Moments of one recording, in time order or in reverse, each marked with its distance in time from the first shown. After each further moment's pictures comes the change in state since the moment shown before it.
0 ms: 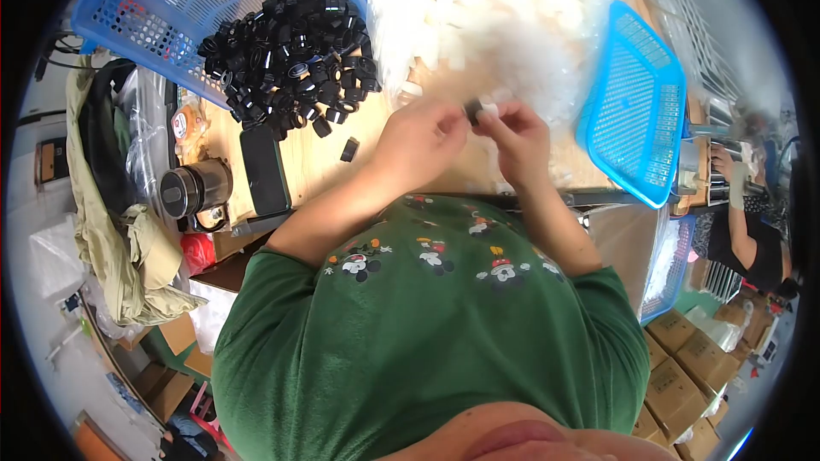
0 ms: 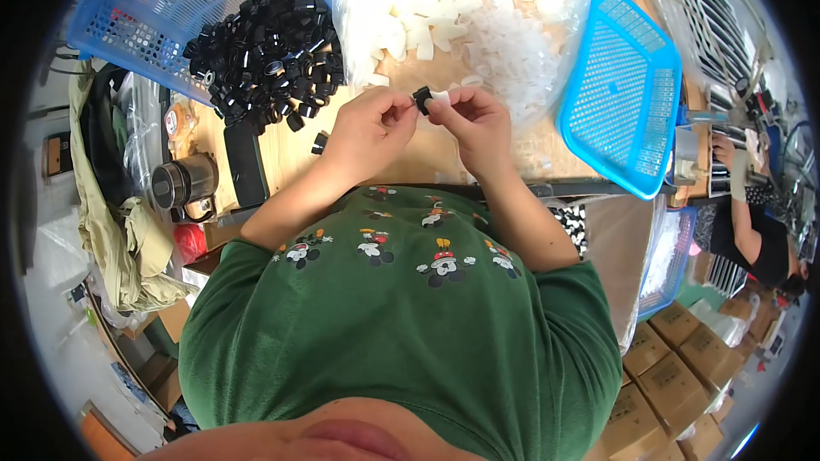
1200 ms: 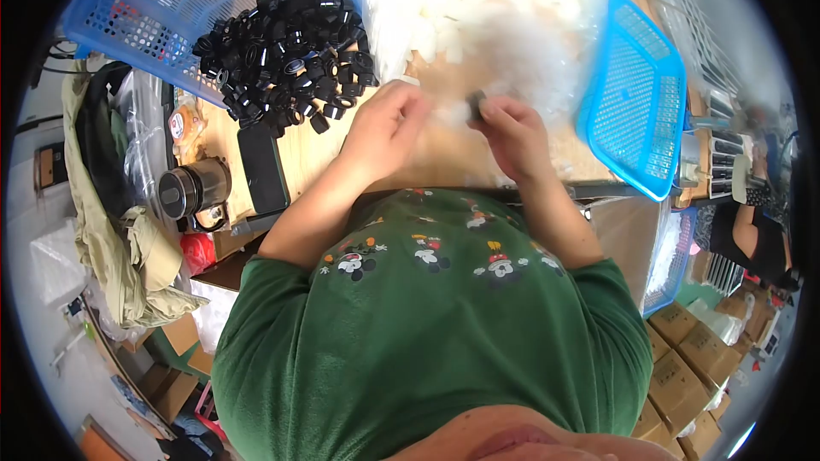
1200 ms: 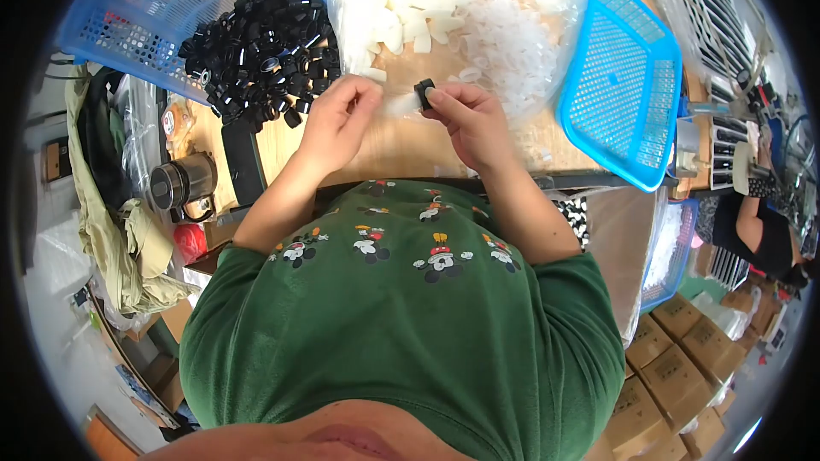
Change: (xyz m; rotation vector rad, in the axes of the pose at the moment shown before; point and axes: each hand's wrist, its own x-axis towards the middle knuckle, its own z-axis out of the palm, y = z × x) left_hand -0.006 -0.018 -0.029 -0.056 -0.036 -0.010; right_hand 0.004 0.006 -0.009 0.318 -0.148 0.202
